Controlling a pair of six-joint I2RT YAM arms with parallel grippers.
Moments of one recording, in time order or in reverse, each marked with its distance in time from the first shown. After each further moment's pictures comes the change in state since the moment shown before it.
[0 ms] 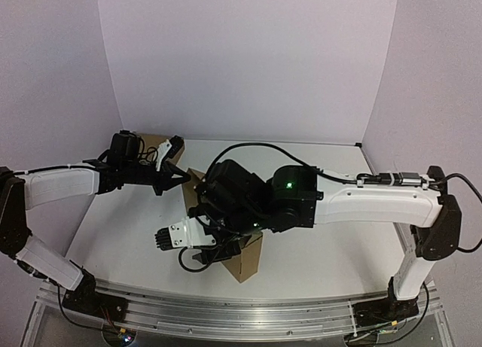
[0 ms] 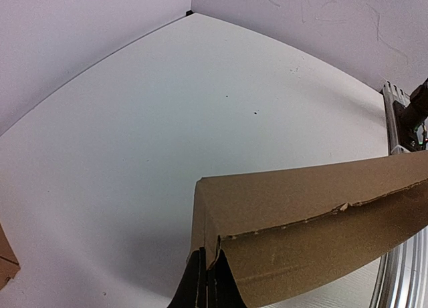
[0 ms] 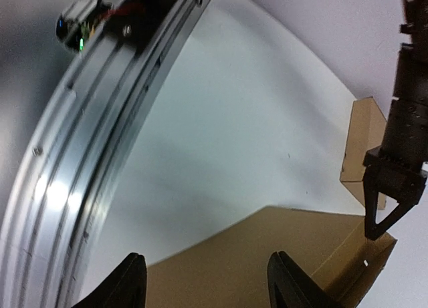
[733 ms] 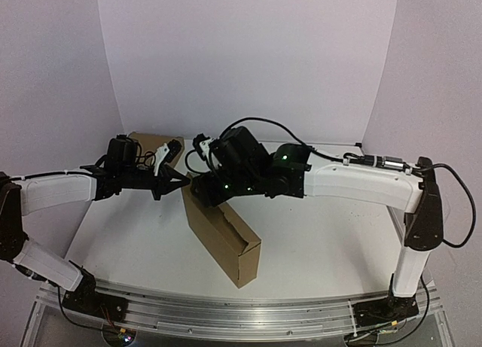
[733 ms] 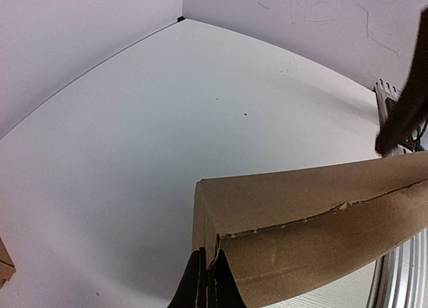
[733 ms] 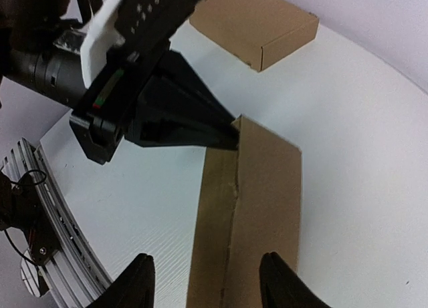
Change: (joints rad) left arm -0.006 -0.044 -0.063 0.047 0.021 0.008; right arm -0.193 0.052 0.041 0.186 0.191 1.056
